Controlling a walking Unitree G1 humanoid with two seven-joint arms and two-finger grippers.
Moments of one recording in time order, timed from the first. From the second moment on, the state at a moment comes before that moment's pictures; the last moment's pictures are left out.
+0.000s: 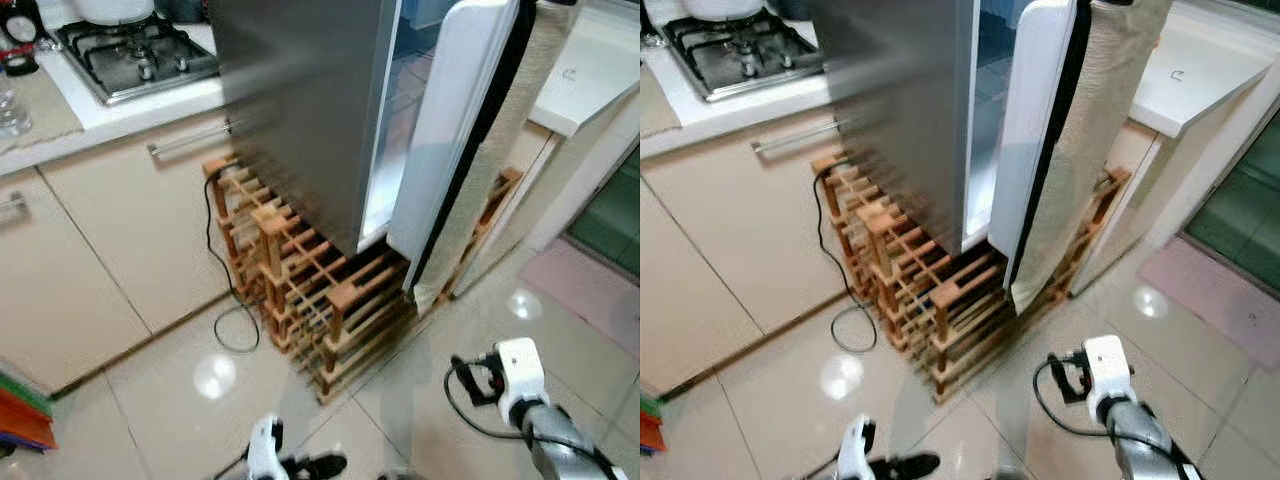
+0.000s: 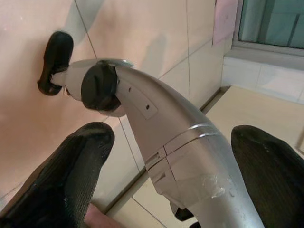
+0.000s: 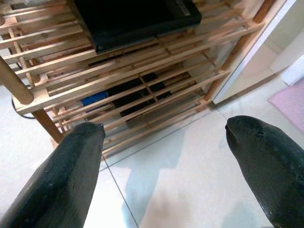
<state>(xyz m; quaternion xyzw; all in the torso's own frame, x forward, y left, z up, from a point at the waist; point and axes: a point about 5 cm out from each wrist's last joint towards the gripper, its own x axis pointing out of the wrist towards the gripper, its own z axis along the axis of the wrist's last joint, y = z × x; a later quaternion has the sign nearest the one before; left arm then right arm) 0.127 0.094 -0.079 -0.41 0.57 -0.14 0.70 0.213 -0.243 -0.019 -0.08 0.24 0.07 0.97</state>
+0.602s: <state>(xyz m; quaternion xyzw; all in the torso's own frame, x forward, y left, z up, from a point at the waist) 0.118 0.095 -0.085 -0.41 0.58 -0.13 0.69 0.213 -0.243 -0.019 -0.08 0.24 0.07 0.97</state>
